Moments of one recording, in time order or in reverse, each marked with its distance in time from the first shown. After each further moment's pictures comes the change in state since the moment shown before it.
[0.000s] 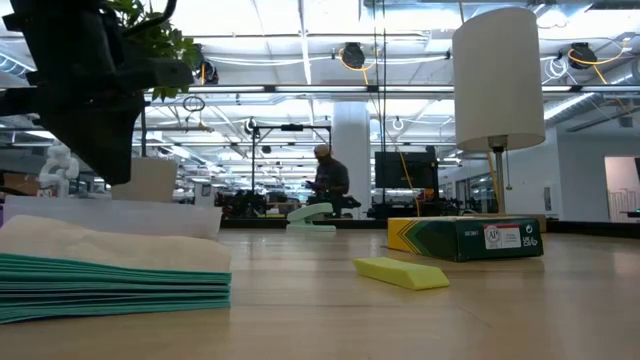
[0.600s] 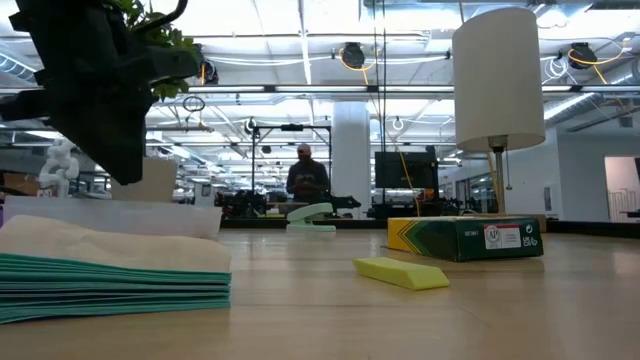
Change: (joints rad) left arm 0.001 0.000 0.000 0.078 -0.004 0.124; right arm 0.000 0.000 0.000 -0.001 0.000 0.018
